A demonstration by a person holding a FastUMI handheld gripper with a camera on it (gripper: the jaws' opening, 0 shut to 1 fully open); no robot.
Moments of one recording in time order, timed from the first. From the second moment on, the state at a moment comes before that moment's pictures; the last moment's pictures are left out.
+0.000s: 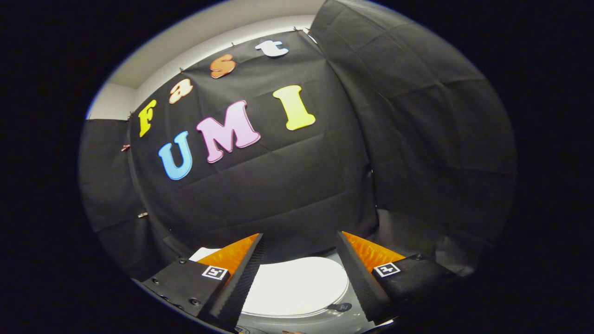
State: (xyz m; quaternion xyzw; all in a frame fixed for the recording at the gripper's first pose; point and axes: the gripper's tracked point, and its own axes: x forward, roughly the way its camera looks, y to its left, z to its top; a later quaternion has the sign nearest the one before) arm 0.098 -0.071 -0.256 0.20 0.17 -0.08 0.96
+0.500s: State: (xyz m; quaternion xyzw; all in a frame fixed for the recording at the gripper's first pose) arm 0.097 -0.116 -0.405 0.34 0.23 -0.14 0.90
